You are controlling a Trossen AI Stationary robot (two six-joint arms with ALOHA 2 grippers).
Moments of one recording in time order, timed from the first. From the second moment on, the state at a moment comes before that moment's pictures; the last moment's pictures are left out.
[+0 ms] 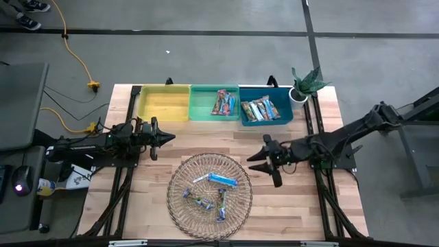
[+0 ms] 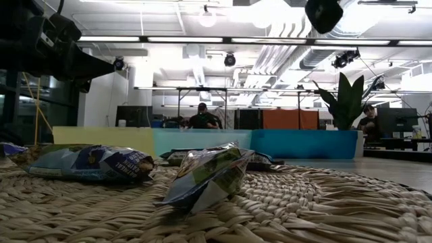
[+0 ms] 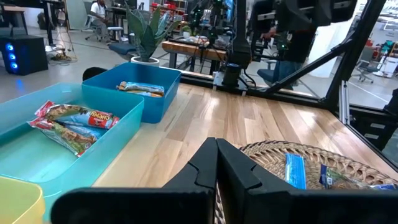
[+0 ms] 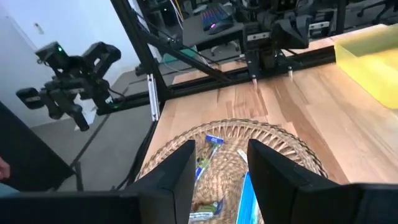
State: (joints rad) left arm 0.12 0.06 0.01 0.00 -0.01 -0.14; right arm 0.36 1.08 0.67 0.20 0.18 0.38
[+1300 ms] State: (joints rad) left arm 0.12 0.06 0.01 0.00 -0.01 -0.14; right arm 0.29 1.79 1.59 -0.68 0.08 0.41
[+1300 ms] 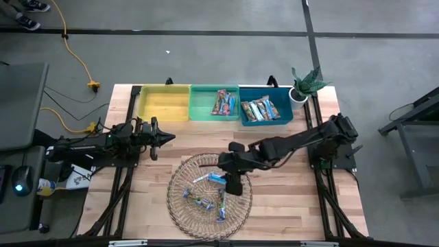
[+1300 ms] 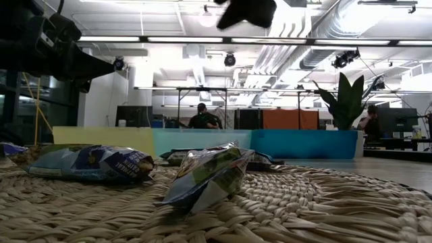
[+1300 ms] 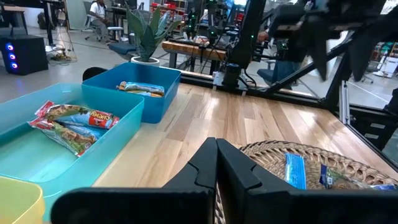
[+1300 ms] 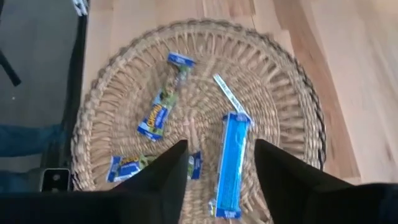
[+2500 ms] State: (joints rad) left arm 0.12 0.06 0.01 0.00 -0.01 -0.14; right arm 0.25 2.00 1.47 -0.59 0.01 0.35
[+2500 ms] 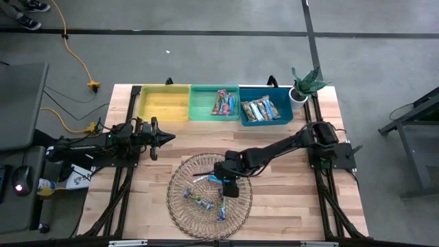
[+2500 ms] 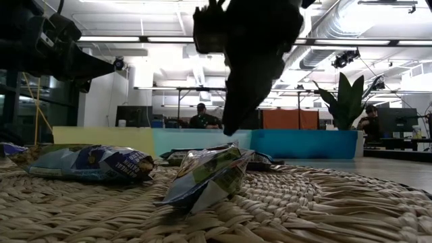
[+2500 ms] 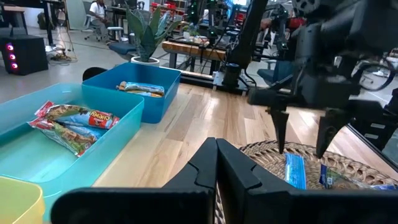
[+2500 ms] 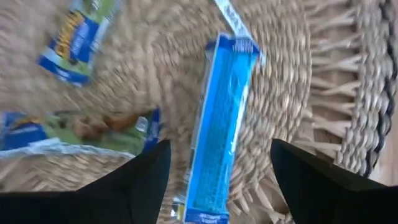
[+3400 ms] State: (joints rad) left arm 0.12 0.06 0.01 0.00 -0.01 -0.14; right arm 0.32 2.01 1.47 -0.63 0.10 0.55
